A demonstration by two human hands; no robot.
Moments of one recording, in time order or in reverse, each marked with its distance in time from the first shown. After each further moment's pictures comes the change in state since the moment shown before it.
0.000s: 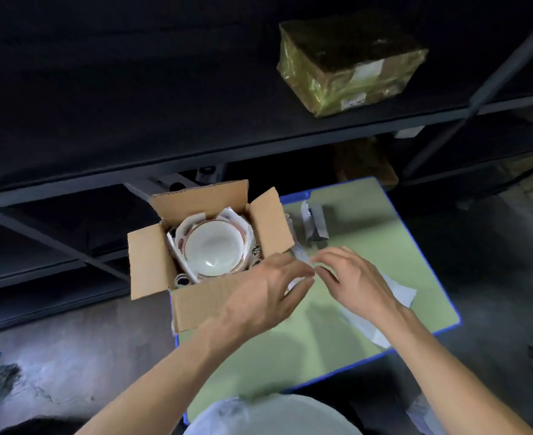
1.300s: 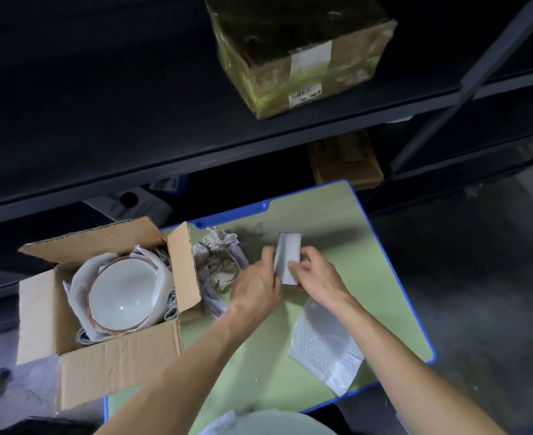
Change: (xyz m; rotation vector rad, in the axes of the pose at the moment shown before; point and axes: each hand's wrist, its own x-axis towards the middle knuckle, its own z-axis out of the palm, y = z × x) left_hand 0.146 -0.017 0.133 0.130 -0.030 -0.500; right_hand 0.077 0.129 0.032 0.676 -0.219 0.553
